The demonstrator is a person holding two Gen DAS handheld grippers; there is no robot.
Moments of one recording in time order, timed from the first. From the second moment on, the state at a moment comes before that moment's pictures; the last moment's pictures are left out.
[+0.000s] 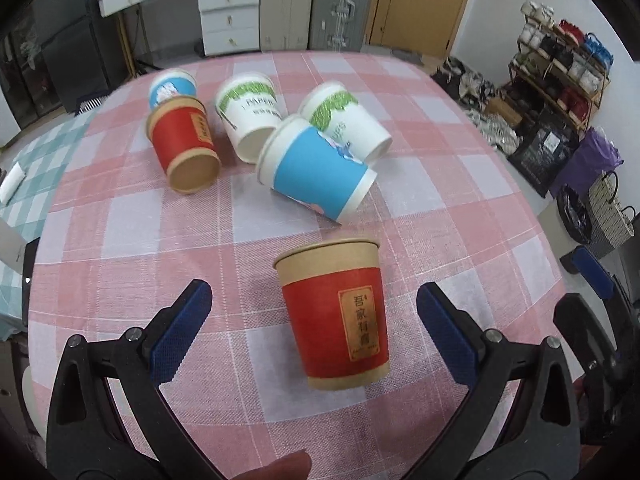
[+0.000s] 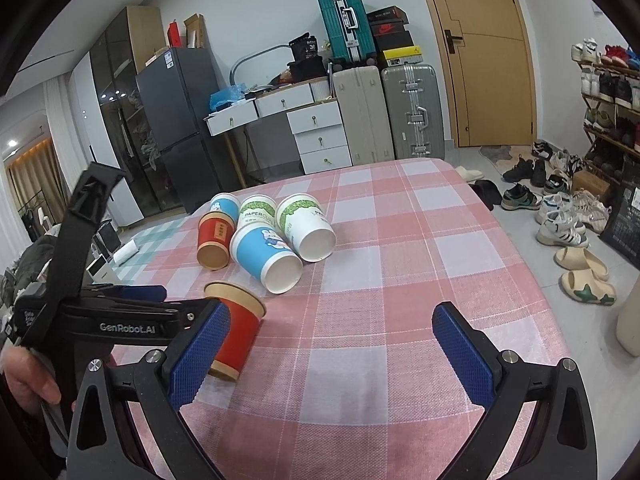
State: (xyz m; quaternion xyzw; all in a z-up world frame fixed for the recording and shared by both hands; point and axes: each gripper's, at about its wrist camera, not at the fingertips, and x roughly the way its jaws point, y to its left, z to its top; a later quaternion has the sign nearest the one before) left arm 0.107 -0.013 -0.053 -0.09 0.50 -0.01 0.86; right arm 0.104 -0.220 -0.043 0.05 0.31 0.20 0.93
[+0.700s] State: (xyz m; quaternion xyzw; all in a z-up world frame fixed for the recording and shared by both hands) left arm 0.176 -0.016 -0.109 -0.14 0.62 -0.03 0.77; right arm 0.128 -0.235 -0.058 0.09 0.33 0.20 0.92
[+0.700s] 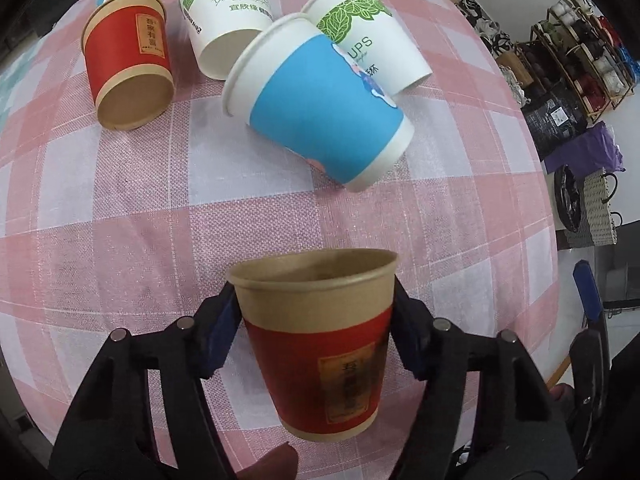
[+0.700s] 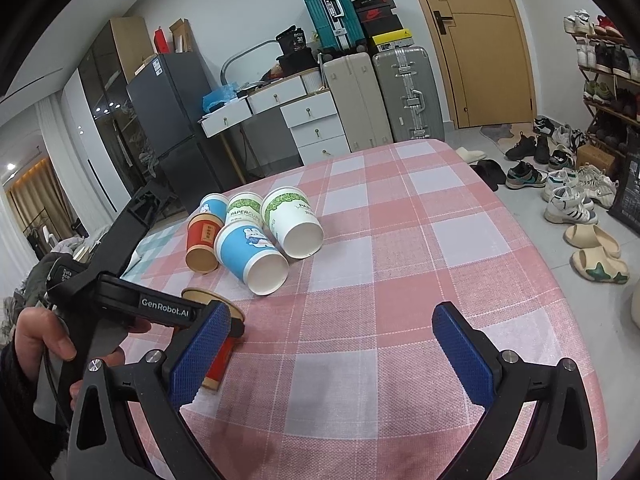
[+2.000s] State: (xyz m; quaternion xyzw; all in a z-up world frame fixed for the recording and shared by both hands) left arm -0.014 0.042 -0.073 -0.15 0.62 -0.02 0.77; right arm 0.025 -0.184 -0.028 0.05 0.31 0.24 0.92
